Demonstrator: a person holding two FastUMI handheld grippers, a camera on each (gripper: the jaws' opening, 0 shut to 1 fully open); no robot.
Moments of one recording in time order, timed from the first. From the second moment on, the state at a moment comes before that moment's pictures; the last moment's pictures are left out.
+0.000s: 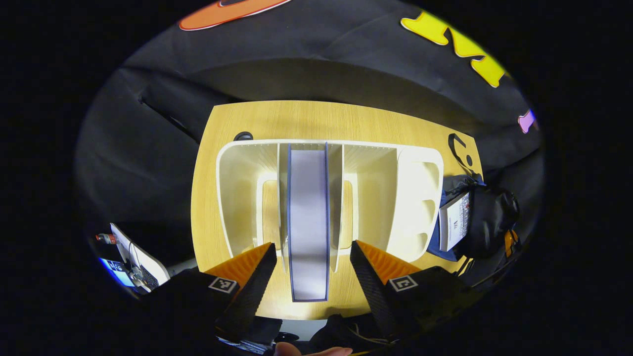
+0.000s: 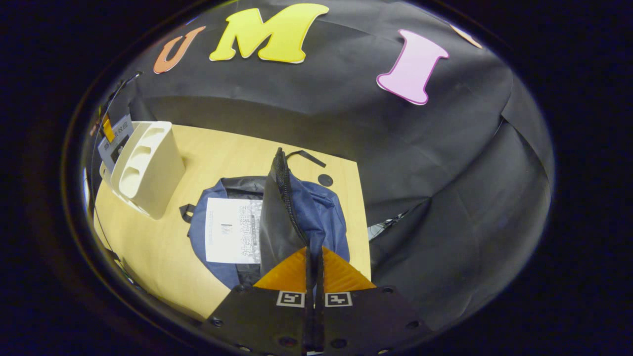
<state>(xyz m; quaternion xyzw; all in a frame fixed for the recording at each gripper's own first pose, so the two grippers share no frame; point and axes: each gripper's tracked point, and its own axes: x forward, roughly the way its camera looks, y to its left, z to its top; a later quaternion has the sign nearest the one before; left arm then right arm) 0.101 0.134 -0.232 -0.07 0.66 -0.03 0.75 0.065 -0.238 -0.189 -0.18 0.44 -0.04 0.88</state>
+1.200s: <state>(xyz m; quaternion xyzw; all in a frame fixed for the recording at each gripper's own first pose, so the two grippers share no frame) 0.080 0.144 -0.238 -0.06 0.70 0.00 0.71 0.064 -0.242 -0.190 -0.17 0.44 -0.04 0.88</state>
